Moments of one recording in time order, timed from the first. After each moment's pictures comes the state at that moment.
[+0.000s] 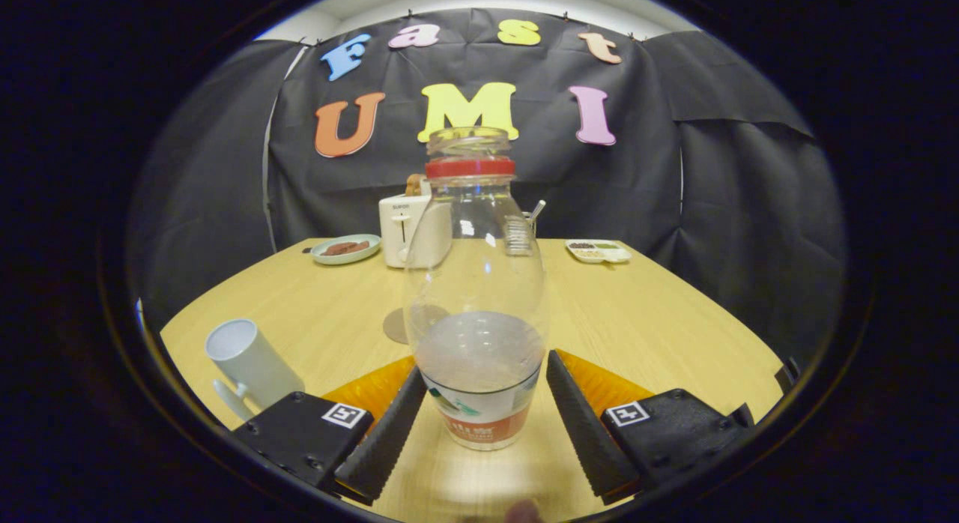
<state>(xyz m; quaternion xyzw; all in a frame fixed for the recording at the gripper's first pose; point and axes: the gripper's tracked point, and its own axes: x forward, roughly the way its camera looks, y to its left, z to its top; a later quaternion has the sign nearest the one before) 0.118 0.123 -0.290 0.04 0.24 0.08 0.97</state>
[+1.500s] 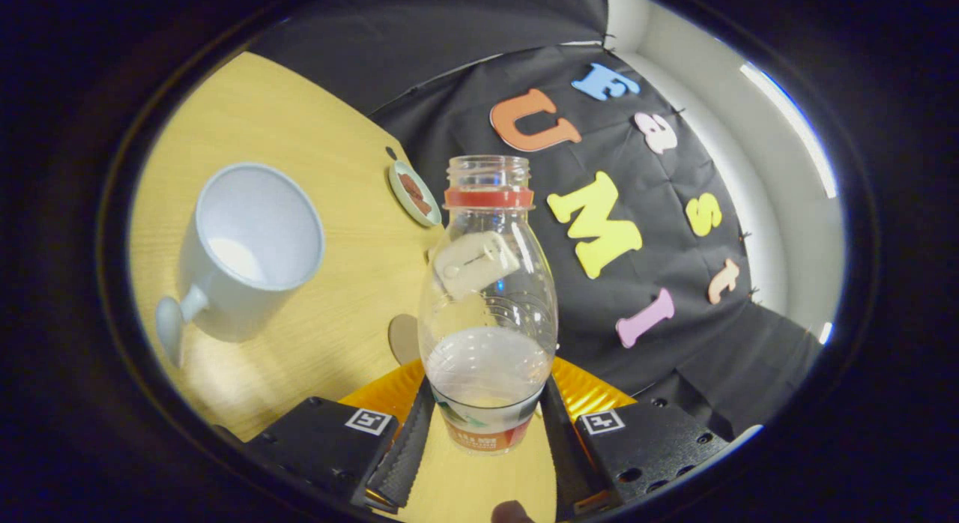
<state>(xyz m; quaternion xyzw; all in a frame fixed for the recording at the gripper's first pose) 0.131 0.222 -0.257 -0.50 0.07 0.13 0.85</state>
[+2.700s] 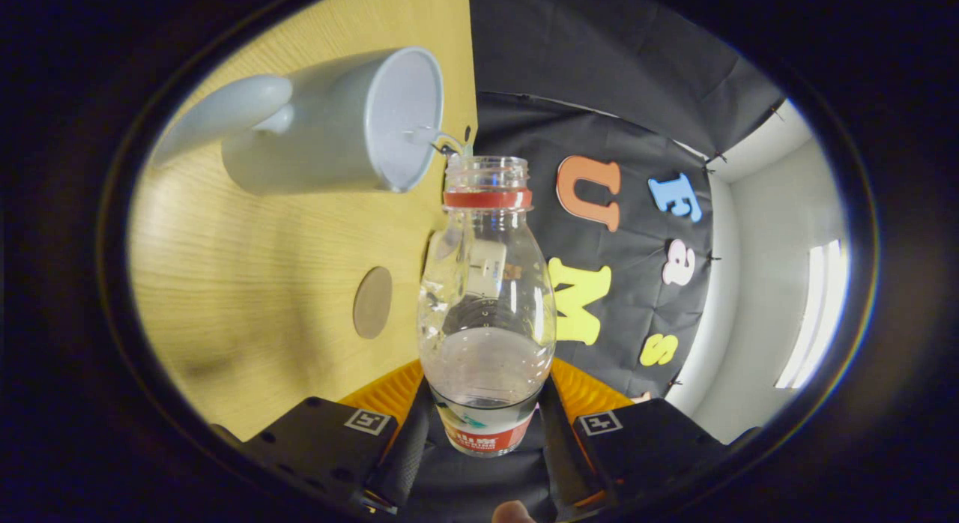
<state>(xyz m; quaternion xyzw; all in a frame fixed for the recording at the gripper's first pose) 0.127 0.217 -0.237 -0.73 -0.04 0.12 0.67</state>
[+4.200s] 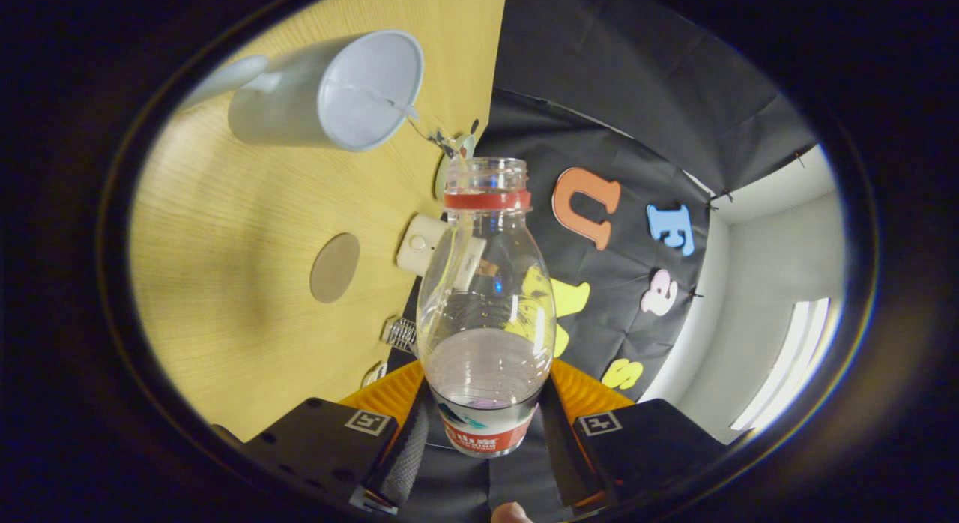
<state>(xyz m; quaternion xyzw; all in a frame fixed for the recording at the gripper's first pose) 0.139 0.214 -0.190 -0.79 -0.06 0.10 0.61</state>
